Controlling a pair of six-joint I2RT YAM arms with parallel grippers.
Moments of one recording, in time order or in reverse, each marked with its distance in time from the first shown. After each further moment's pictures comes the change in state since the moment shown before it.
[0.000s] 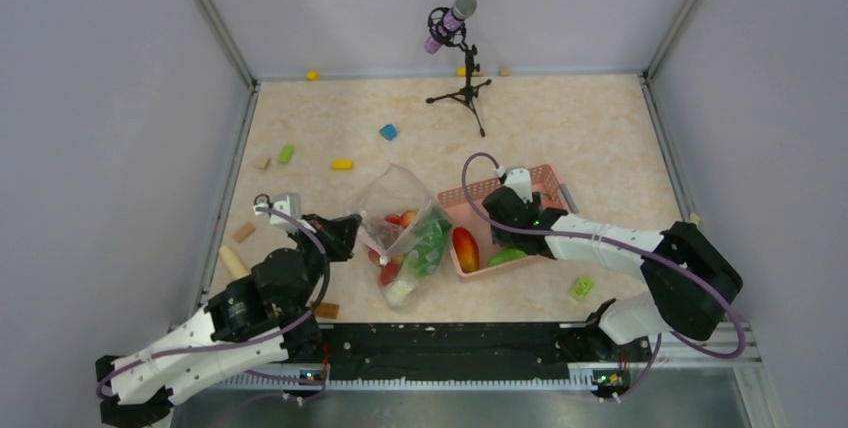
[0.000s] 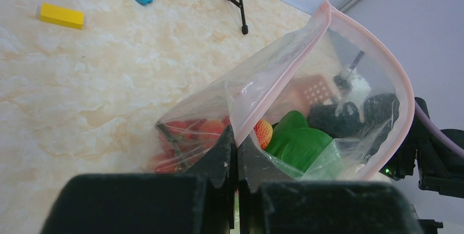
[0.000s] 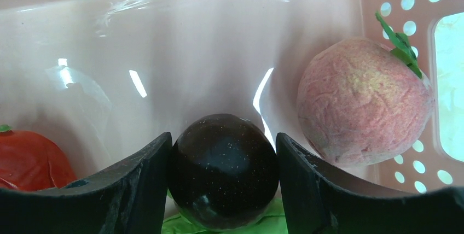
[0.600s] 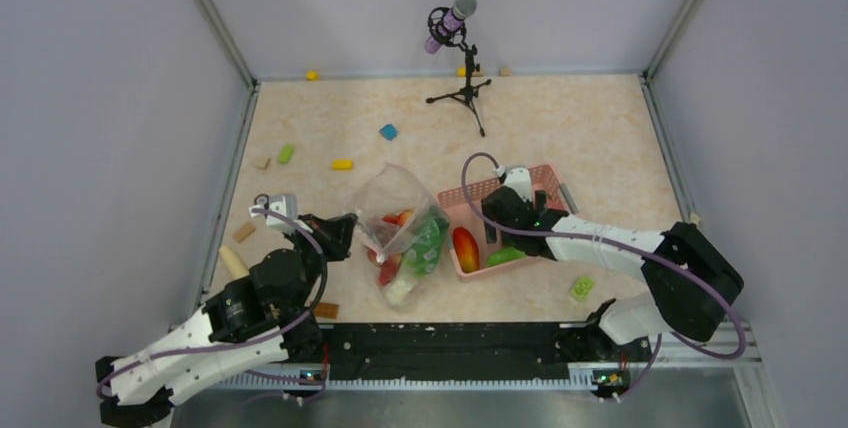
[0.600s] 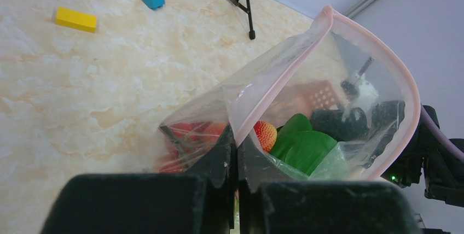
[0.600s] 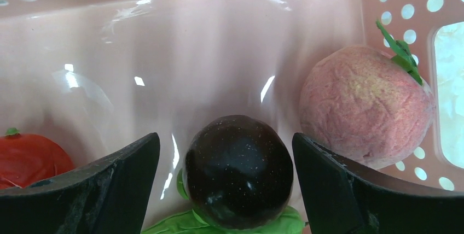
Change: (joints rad) left arm -0.001 -0.006 0.005 -0.020 -0.035 0.000; right arm 0.000 -0.008 -0.017 0.042 0.003 -0.018
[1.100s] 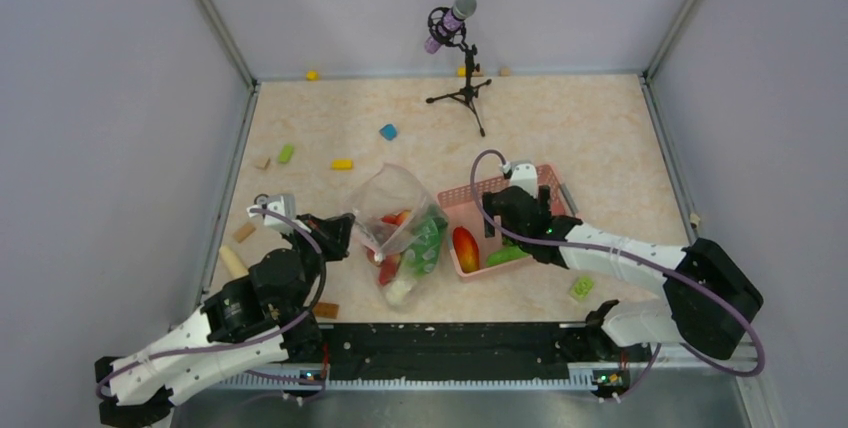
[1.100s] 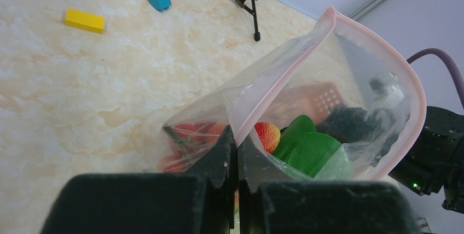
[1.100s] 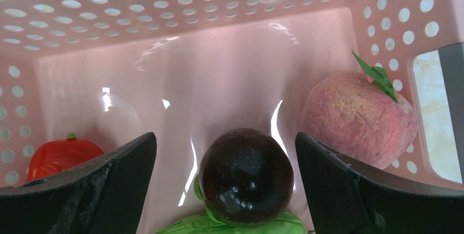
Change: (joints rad) left arm 0.000 -0.002 0.011 -0.022 -0.013 -0.003; right arm 0.000 -0.121 -0.053 0.117 -0.005 -0.035
